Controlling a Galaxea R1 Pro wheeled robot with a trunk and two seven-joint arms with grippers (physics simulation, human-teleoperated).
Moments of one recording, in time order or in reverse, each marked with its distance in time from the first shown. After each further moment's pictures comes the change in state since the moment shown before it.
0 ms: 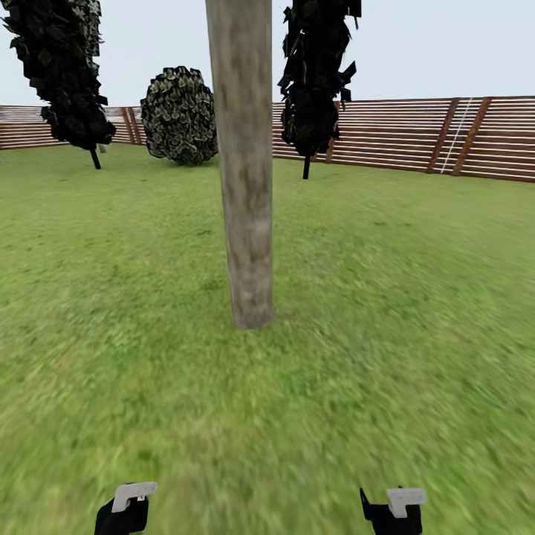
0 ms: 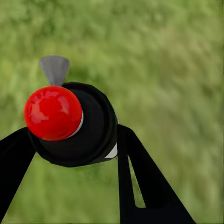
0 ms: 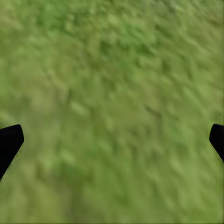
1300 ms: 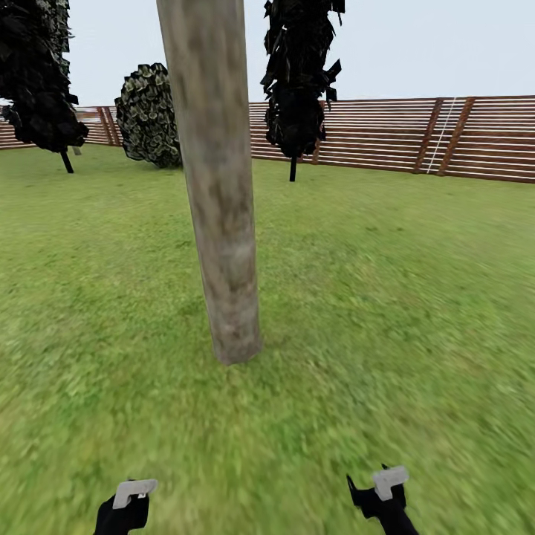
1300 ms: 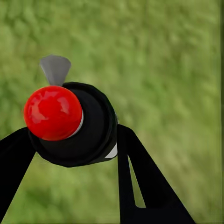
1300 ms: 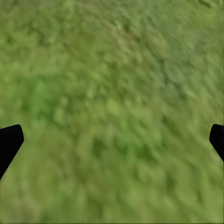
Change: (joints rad) left arm -0.005 0.005 -0.006 -0.007 -0.009 0.008 -0.015; right arm 0.000 -0.002 0.114 -0.096 0.041 0.007 0.011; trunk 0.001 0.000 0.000
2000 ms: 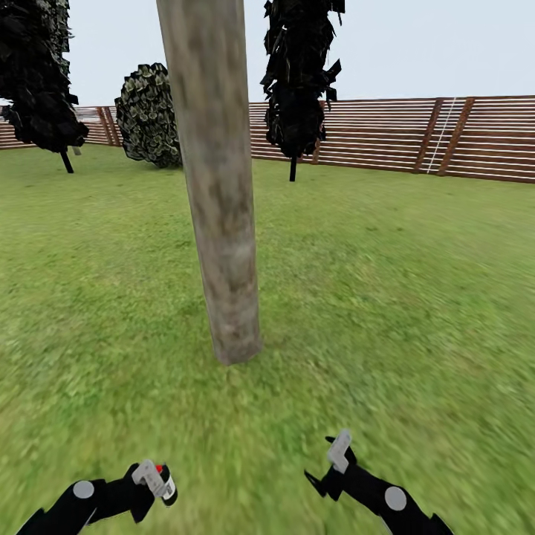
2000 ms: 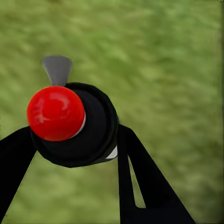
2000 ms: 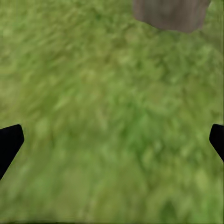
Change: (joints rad) left arm -0.139 0.127 -0.053 -0.035 -0.457 0.067 -0.712; right arm -0.026 -0.003 0.109 -0.307 0.224 0.232 0.434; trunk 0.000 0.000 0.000
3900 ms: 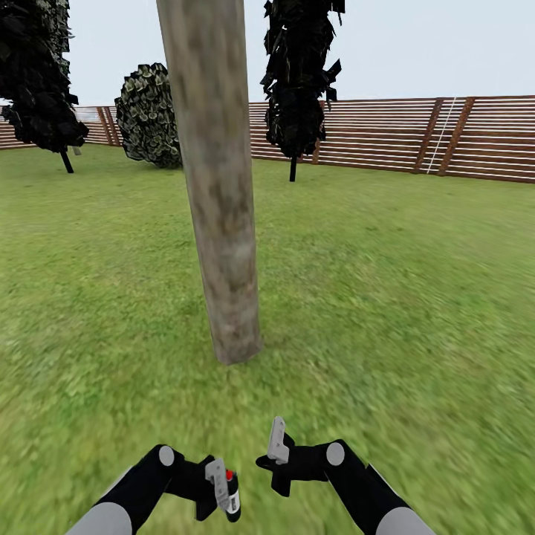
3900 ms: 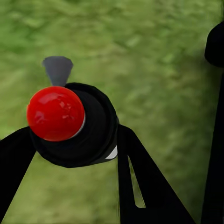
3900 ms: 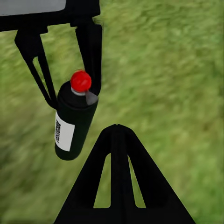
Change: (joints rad) left arm -0.084 -0.262 -0.019 -0.076 -0.396 0.034 -0.283; right arm -0.116 0.197 0.009 -0.063 0.301 0.085 0.386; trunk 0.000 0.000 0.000
